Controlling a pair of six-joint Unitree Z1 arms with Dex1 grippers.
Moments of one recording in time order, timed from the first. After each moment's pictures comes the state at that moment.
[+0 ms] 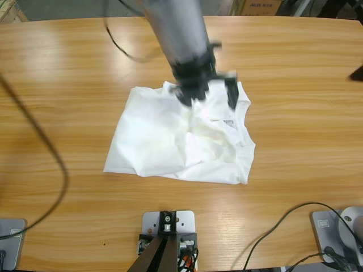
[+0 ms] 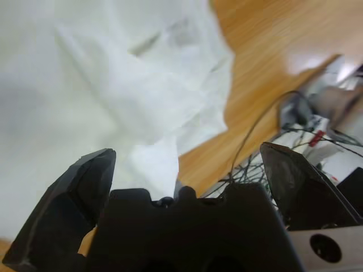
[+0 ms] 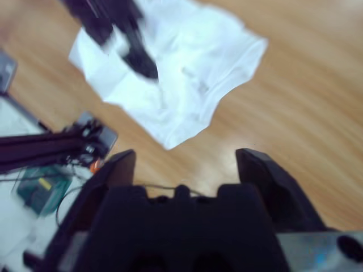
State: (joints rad) arm 0 -0.85 2.44 -2.62 1.51 -0.42 -0.53; arm 1 0.48 1.37 -1.42 1.19 0.28 0.06
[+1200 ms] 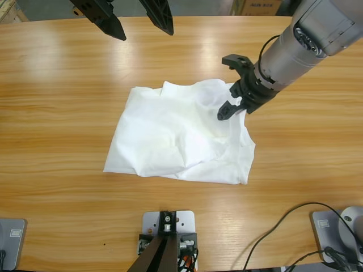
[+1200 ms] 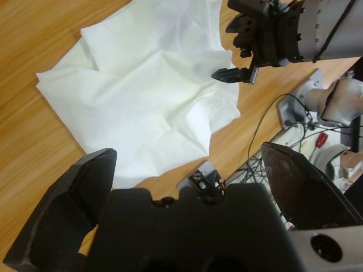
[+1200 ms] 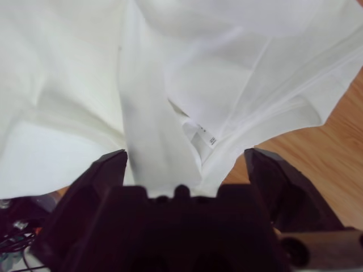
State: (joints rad) arm 0 -0.69 2.09 -2.39 1.51 -0.34 -0.37; arm 1 0.62 1.87 -1.17 0.68 0.18 0.19
